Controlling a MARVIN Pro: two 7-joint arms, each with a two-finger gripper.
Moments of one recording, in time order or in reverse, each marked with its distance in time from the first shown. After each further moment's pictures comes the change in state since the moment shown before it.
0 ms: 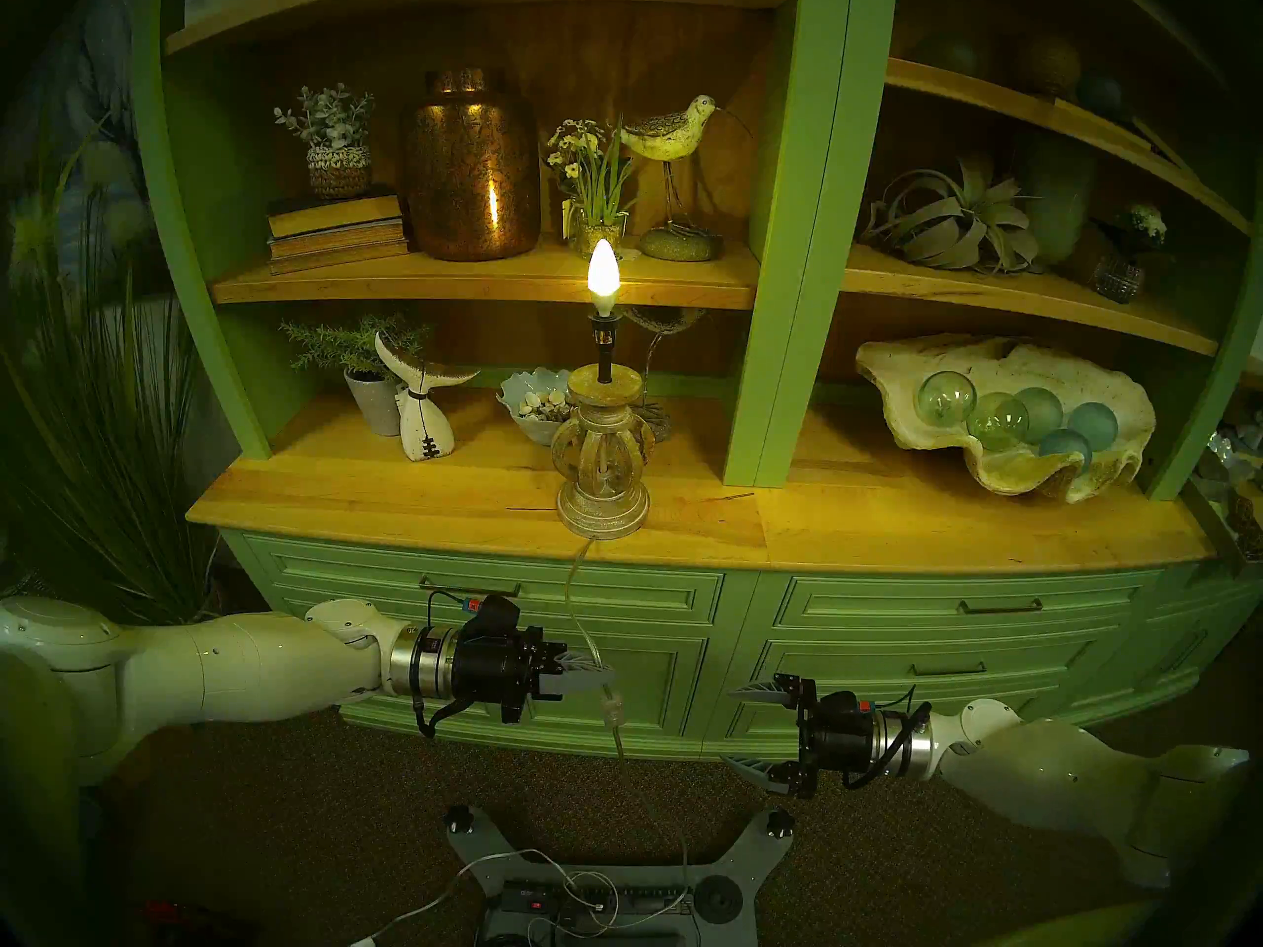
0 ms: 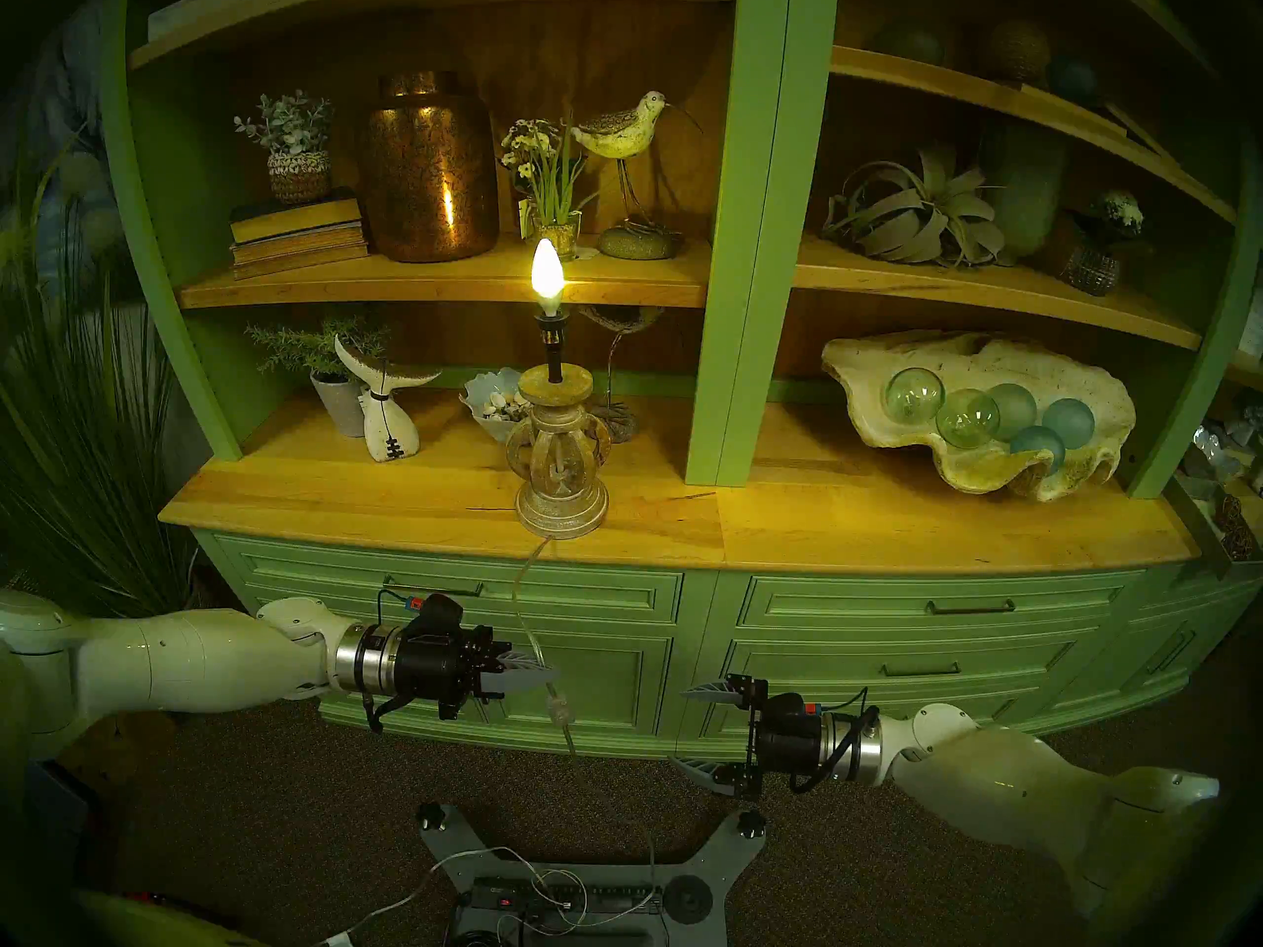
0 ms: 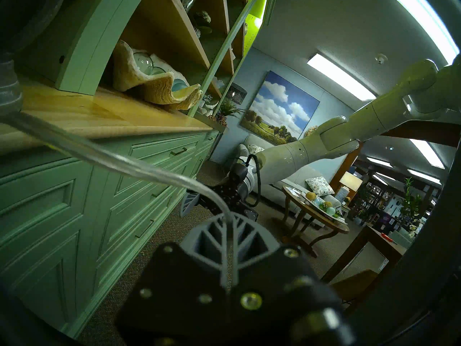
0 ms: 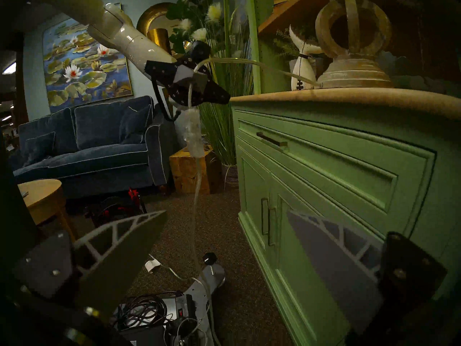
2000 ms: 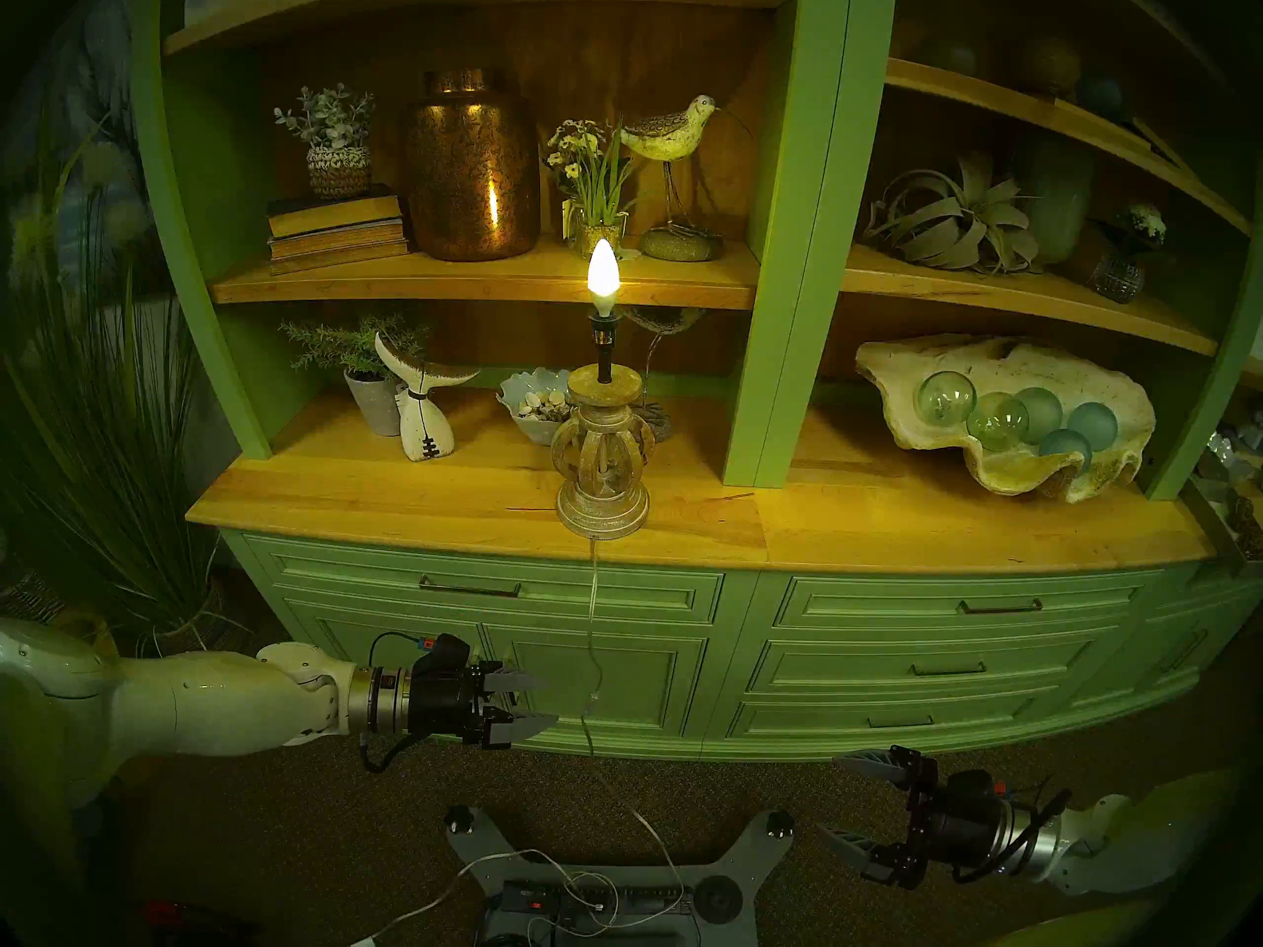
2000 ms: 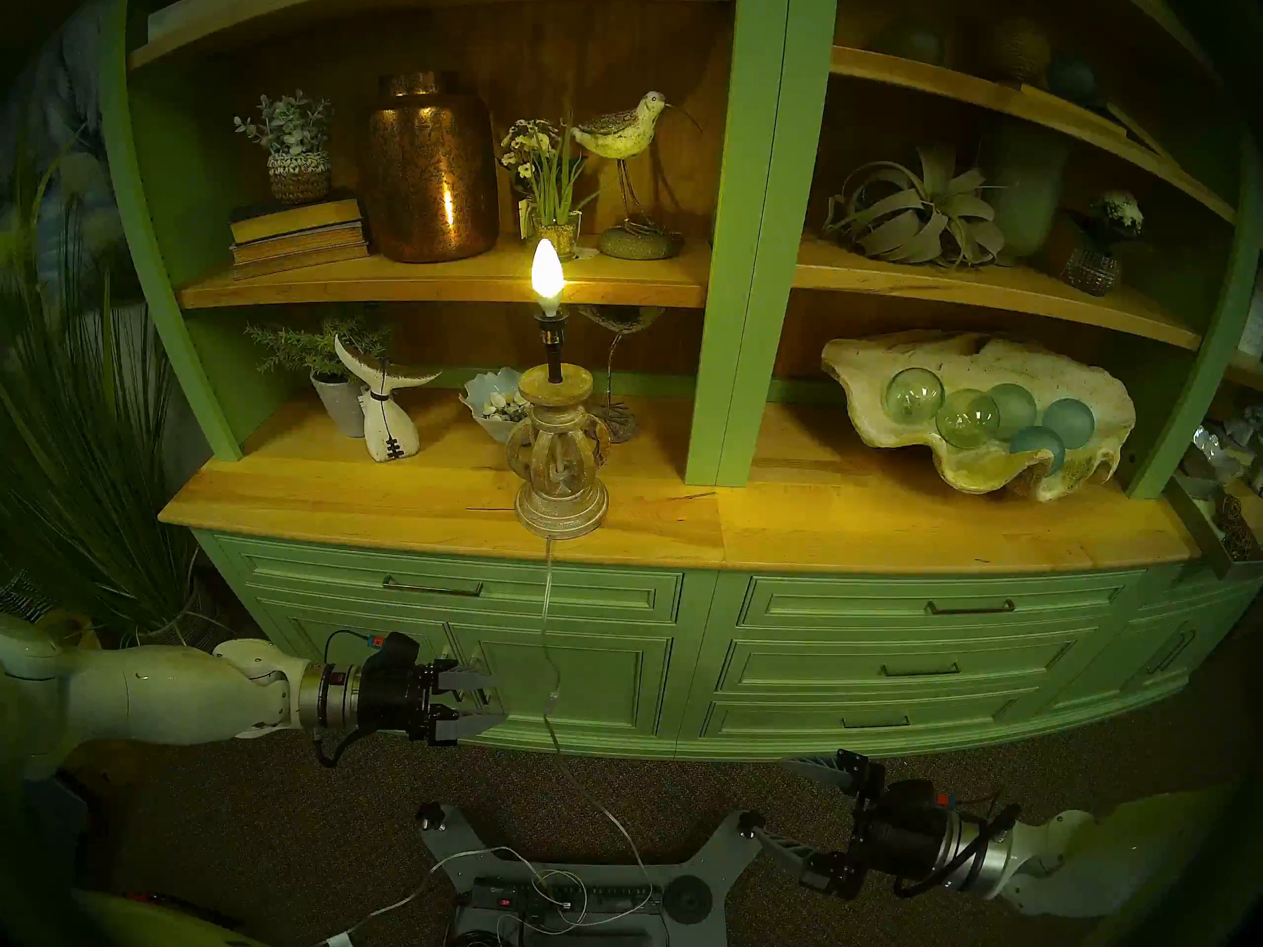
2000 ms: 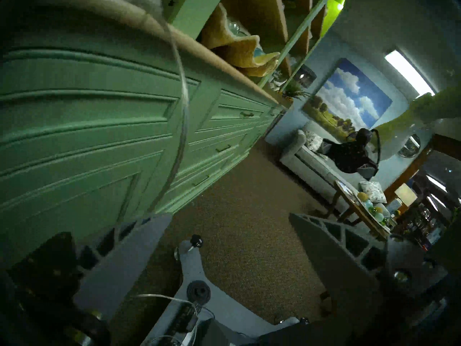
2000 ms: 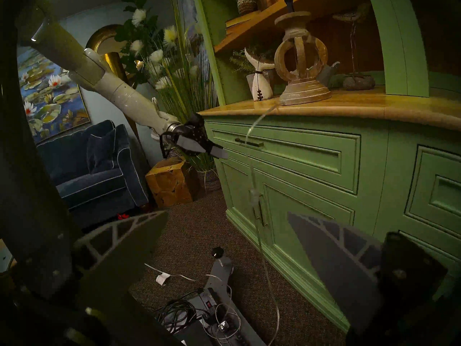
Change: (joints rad) left arm 0.102 0.059 0.039 0.144 -0.027 0.034 0.199; right arm -0.553 0.520 0.083 -0.573 0.208 -0.209 -0.368
